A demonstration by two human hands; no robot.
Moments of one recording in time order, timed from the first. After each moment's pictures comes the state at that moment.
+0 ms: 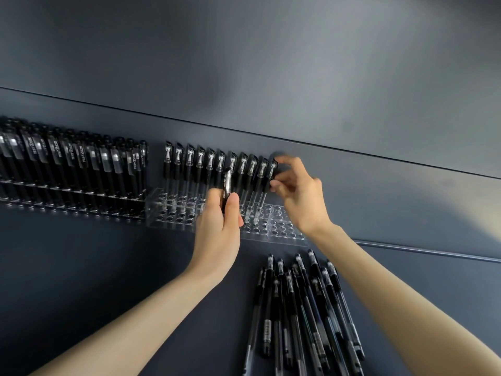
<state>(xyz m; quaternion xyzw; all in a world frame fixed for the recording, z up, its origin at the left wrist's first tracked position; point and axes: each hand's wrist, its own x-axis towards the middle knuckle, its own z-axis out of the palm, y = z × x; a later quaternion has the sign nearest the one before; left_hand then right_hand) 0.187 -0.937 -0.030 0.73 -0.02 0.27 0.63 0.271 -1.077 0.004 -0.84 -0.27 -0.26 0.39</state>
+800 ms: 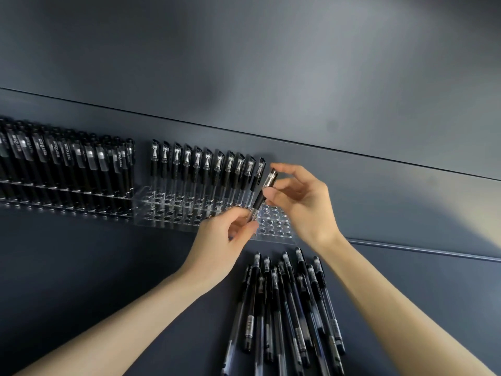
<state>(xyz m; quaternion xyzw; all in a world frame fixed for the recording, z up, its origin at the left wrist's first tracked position) 0.183 -0.946 -0.043 0.82 -0.11 0.20 0.53 0.225 -1.093 0.019 -0.74 -0.26 -0.15 0.60</state>
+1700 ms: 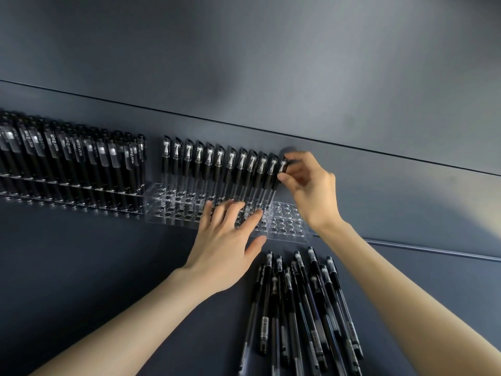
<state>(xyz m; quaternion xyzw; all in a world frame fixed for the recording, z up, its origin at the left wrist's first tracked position) 0.199 -0.930 -0.063 0.96 -0.11 0.25 0.06 0.274 -1.087 0.009 -0.82 -0.24 -0.29 0.44</state>
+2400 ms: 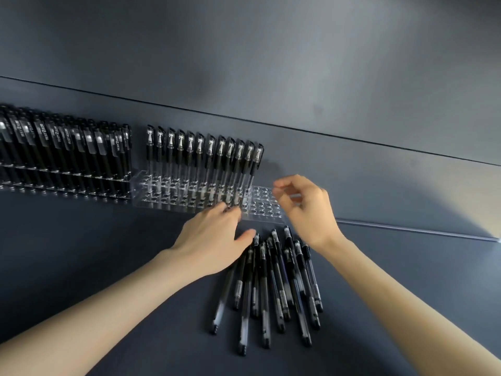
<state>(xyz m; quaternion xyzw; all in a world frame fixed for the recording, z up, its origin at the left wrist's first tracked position) 0.151 -0.954 -0.023 0.98 -0.07 0.10 0.14 0.206 -1.126 -0.005 -0.86 -0.22 -0.21 0.41</state>
